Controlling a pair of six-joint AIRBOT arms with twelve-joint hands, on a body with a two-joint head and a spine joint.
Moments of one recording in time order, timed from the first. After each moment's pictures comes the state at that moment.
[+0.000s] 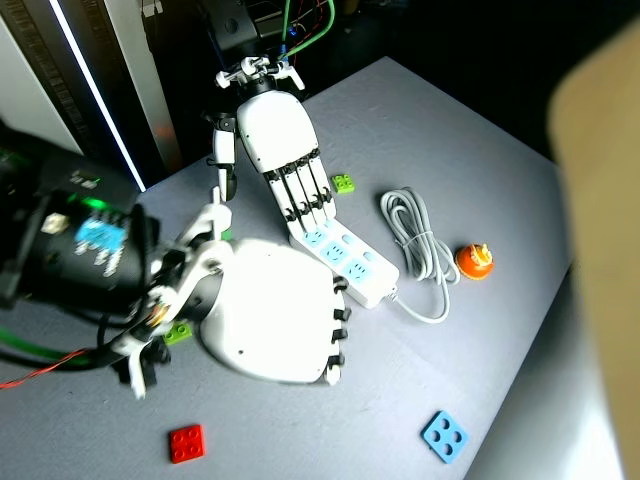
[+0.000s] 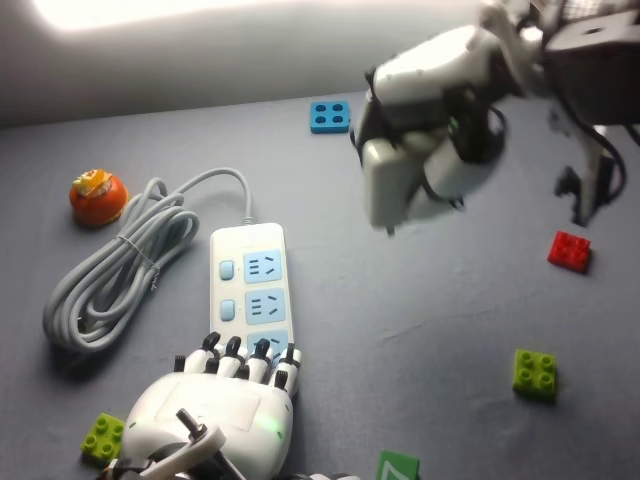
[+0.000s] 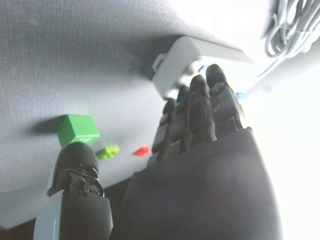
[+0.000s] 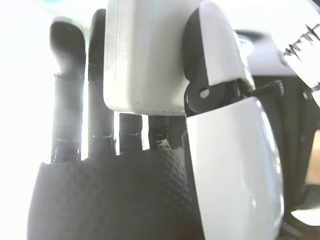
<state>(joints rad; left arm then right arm) 0.56 -1.19 0.45 -1.61 -1.28 2.33 0.01 -1.27 1.21 -0.28 -0.43 -0.63</state>
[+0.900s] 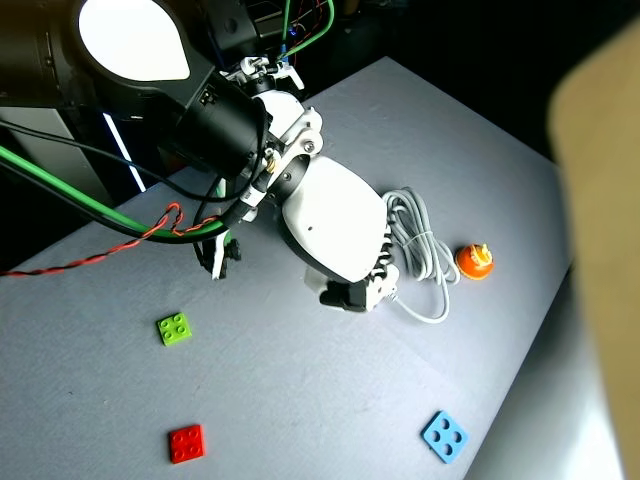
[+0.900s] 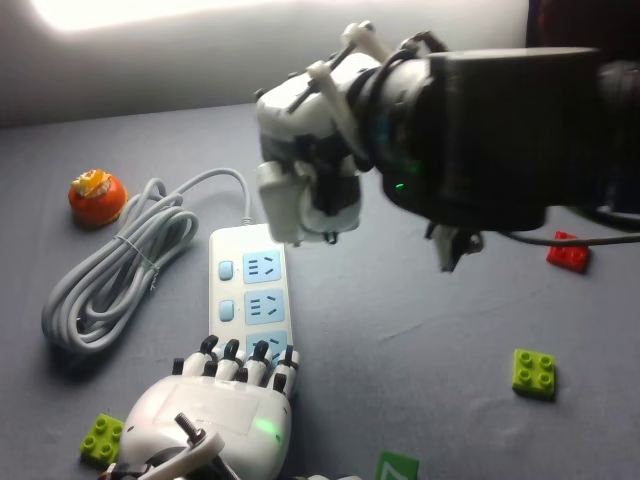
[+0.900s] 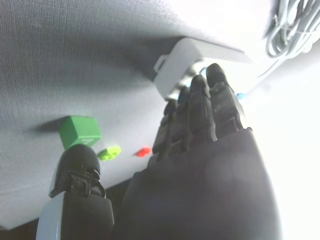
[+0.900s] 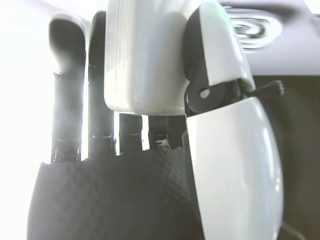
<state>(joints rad) 0.56 -1.19 0.44 -1.61 -1.29 2.33 -0.04 -1.52 1.13 -1.09 -0.66 0.19</state>
